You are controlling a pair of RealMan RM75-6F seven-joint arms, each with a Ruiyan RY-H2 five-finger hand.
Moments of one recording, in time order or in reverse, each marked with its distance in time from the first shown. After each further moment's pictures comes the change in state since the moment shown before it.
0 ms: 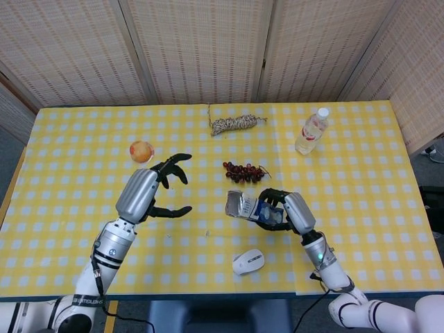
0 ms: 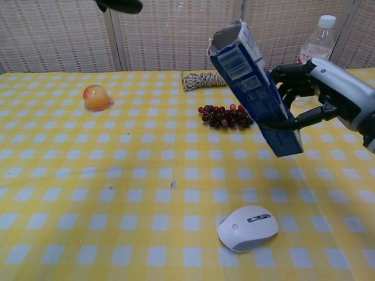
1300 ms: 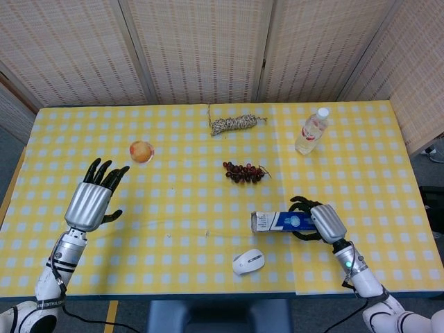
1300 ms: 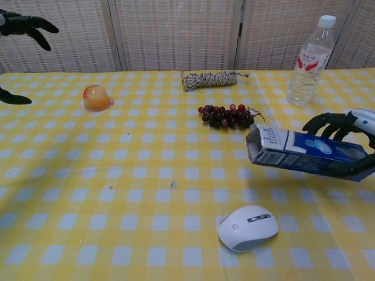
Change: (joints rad) left arm 0.218 0.034 0.184 0.366 0.231 -0.002 0.235; right arm -0.085 0.050 -0.116 0.221 -0.016 -0.083 -0.030
